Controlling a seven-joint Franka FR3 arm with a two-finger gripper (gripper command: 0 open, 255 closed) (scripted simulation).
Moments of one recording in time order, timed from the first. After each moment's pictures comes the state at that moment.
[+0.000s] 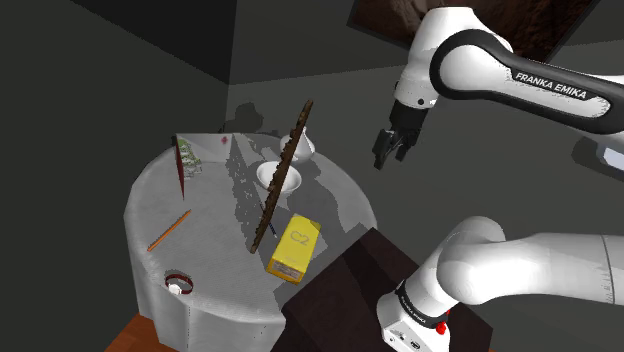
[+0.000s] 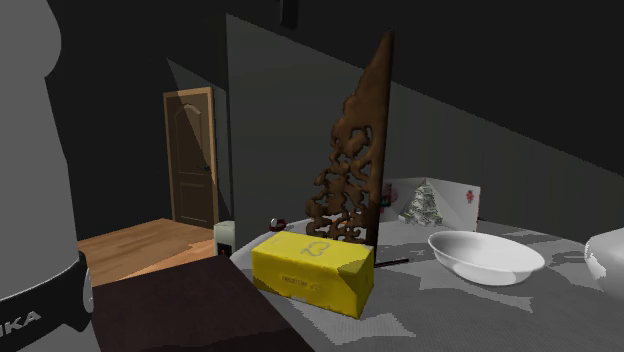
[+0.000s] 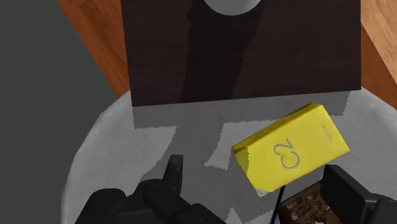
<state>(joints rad) 0.00 -0.80 -0.01 -2.46 -0.07 1.52 0.15</state>
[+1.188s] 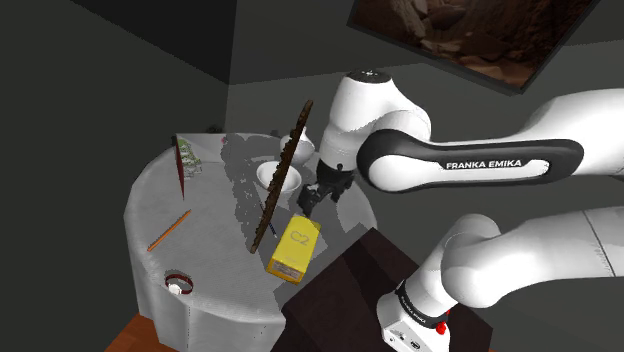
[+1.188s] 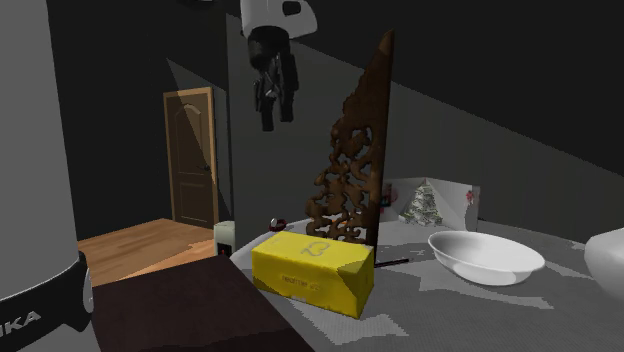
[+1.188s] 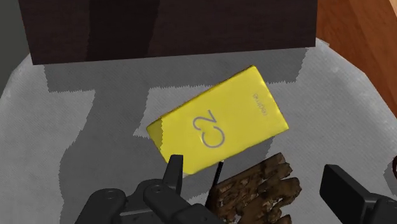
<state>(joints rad) 0.13 -0.59 0.35 -2.63 0.07 2.02 0.50</state>
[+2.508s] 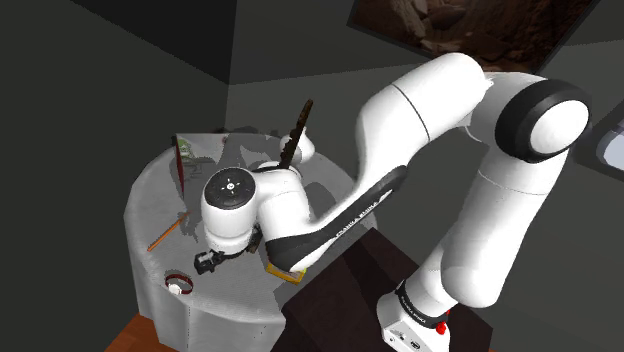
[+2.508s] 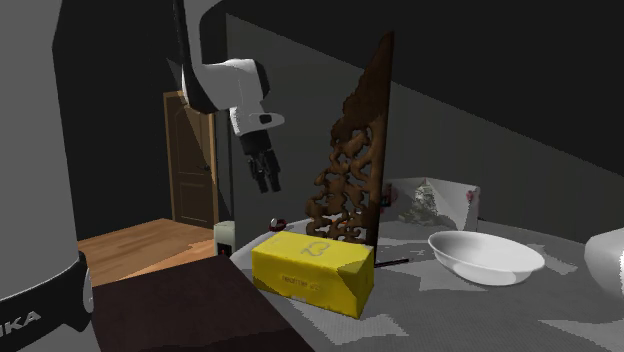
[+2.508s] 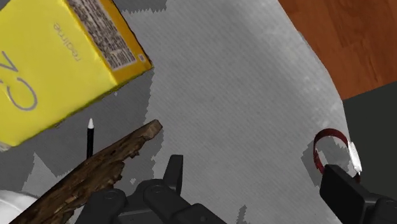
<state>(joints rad) 0.12 0.27 0.66 -2.26 -0.66 2.35 1.36</state>
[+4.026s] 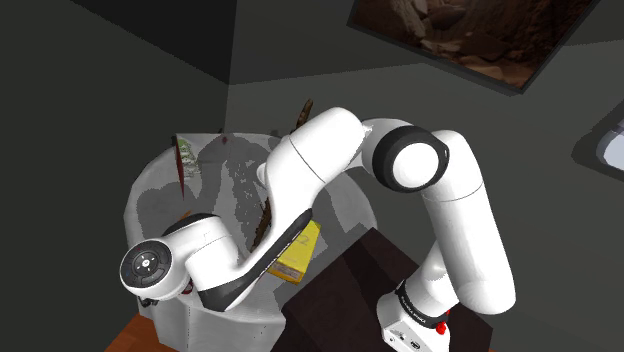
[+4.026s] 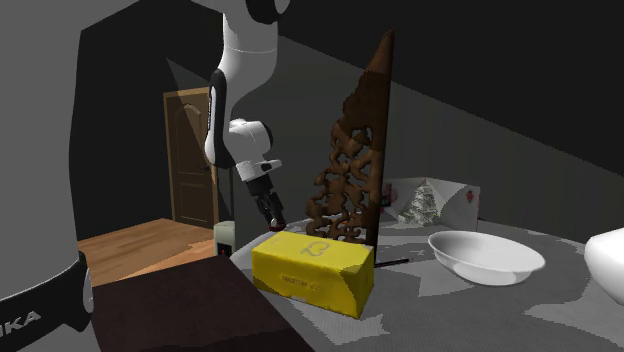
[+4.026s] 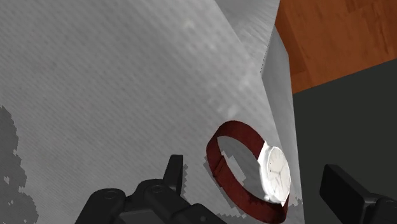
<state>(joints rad) 0.44 0.81 0.45 -1.77 -1.01 2.27 1.61</state>
